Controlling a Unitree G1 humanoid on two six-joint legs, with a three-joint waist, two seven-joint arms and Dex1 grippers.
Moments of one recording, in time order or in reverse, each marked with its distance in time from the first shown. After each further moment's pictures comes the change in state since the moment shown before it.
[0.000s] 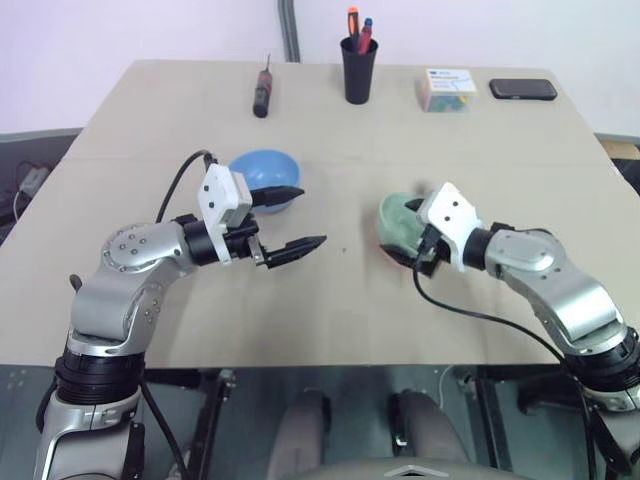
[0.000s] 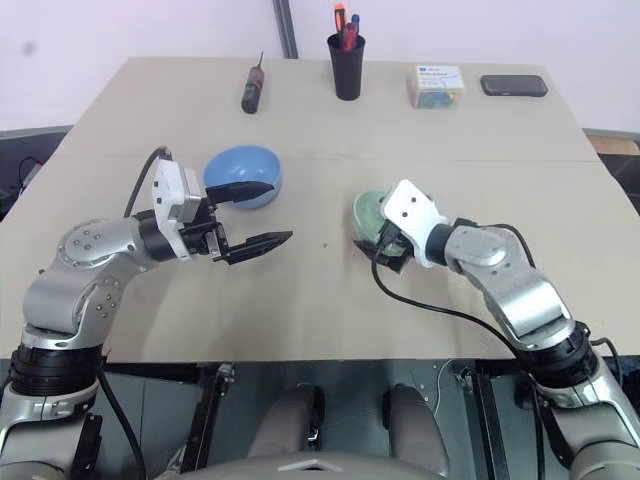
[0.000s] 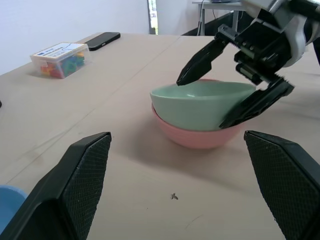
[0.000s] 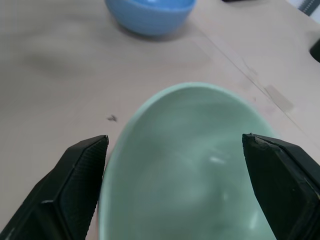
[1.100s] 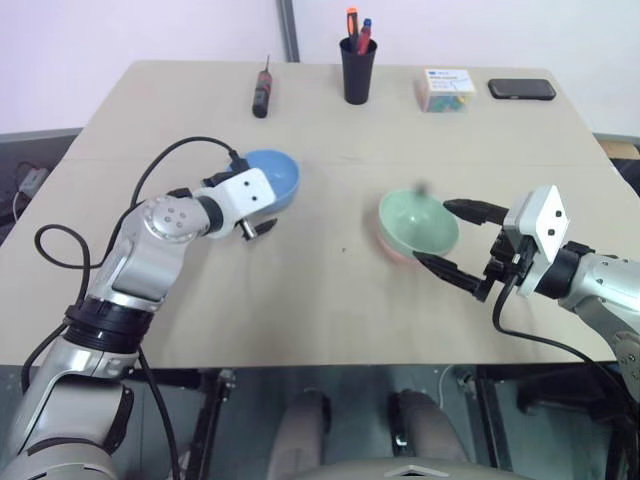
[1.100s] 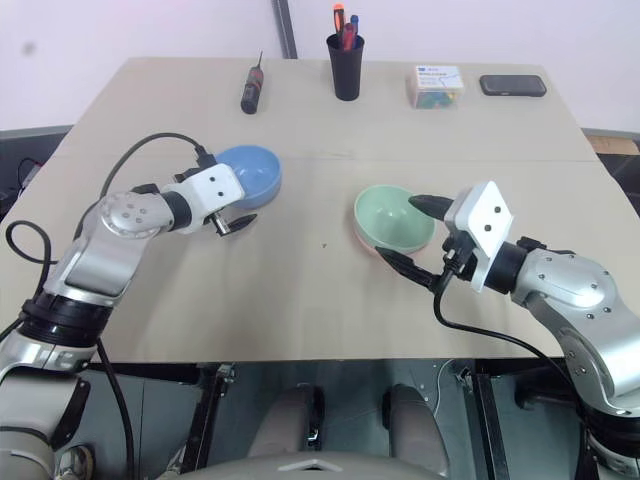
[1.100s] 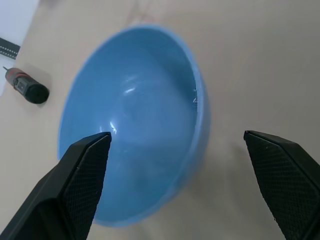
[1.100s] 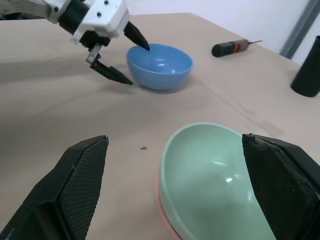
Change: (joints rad) left arm -0.270 0.119 -0.367 0.353 0.708 -0.080 0.232; right arm 0.290 -0.076 -0.431 -0.329 0.374 0.044 0.065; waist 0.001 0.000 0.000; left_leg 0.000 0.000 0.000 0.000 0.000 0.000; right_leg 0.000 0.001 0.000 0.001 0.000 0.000
